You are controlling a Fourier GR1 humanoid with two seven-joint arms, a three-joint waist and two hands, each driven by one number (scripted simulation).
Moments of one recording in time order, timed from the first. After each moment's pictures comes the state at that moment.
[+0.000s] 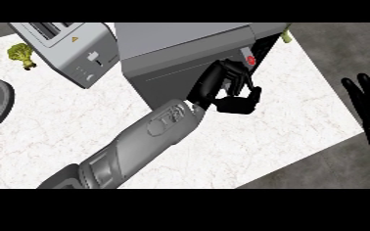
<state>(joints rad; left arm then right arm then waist) -0.98 0.01 -0.79 -0.85 0.55 0.42 -0.26 0.01 -0.41 -0.10 -1.88 -0.53 0.43 -0.32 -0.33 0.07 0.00</state>
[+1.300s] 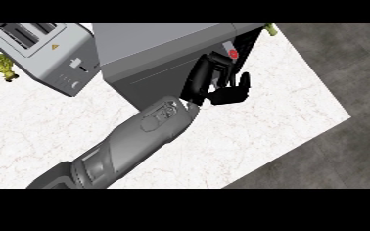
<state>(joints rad) -0.99 0.05 -0.82 -0.87 0.67 0.58 -0.33 -0.10 -0.55 -0.18 -1.88 -0.66 0.46 -0.20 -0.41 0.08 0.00</state>
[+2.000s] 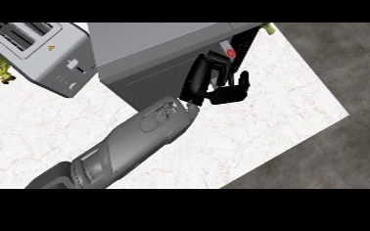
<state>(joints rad) -0.98 0.06 -0.83 -0.88 0.70 0.64 -0.36 -0.14 -0.60 -0.22 -1.85 -0.73 0.47 -0.17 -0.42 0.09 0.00</state>
